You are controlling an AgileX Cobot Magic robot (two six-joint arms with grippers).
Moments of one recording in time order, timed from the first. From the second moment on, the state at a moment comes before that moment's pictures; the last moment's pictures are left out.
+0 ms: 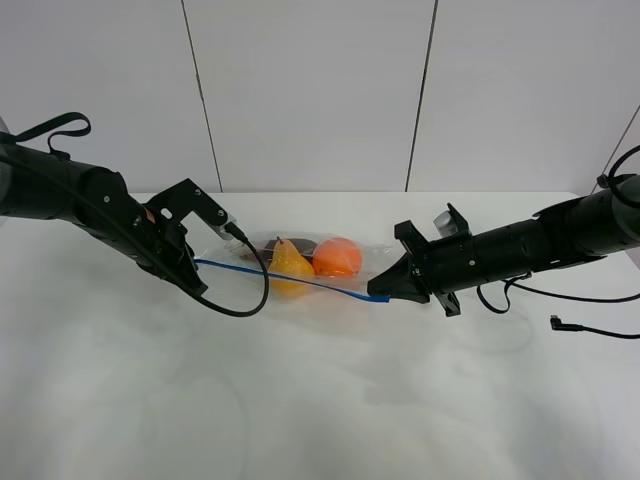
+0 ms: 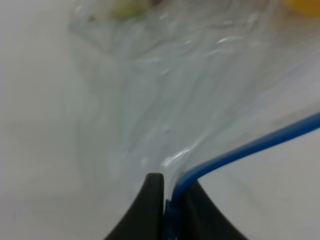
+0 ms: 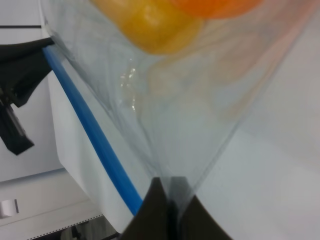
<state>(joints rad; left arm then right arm) -0.23 1.83 -1.02 0.03 0.29 0.51 0.08 1.96 -0.93 1.41 0.91 -0.95</state>
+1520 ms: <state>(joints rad) 0.00 1.83 -1.02 0.07 0.46 0.06 0.07 1.96 -0.93 1.34 0.90 -0.95</state>
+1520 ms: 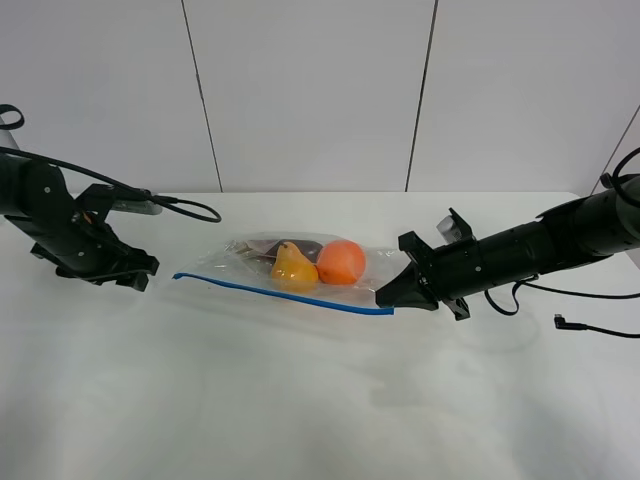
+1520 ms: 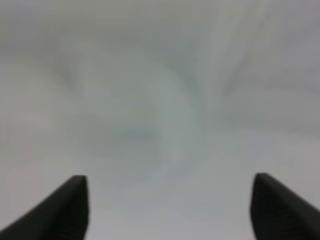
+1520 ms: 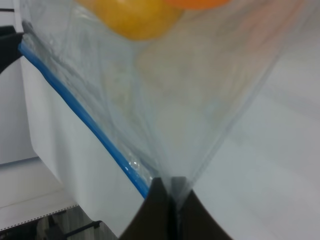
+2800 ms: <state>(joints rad) -0.01 0.94 -0.85 -0.06 0.56 0.08 0.07 1.96 -0.93 1.29 0.88 -0.96</state>
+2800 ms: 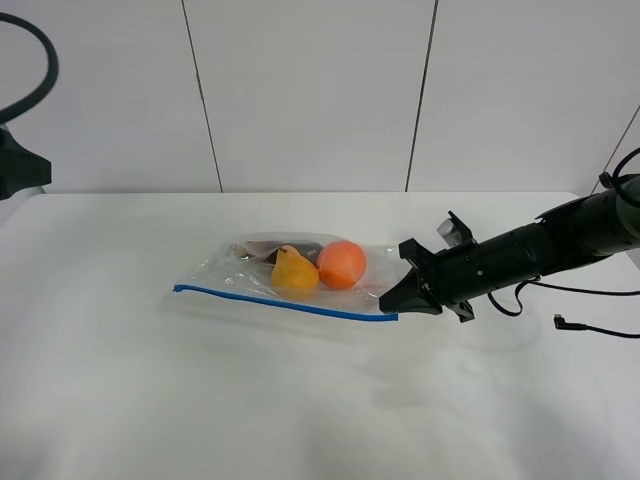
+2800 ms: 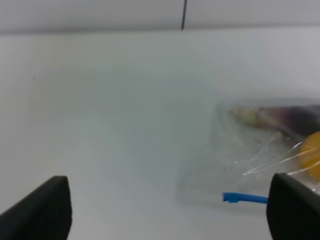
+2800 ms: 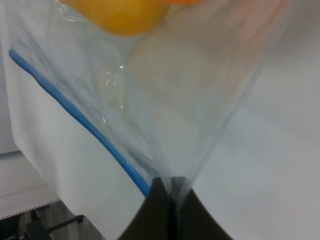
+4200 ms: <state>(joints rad) -0.07 0.00 -0.52 -0.06 0.97 0.05 0.07 1.96 -0.93 1.26 0.84 -0.95</state>
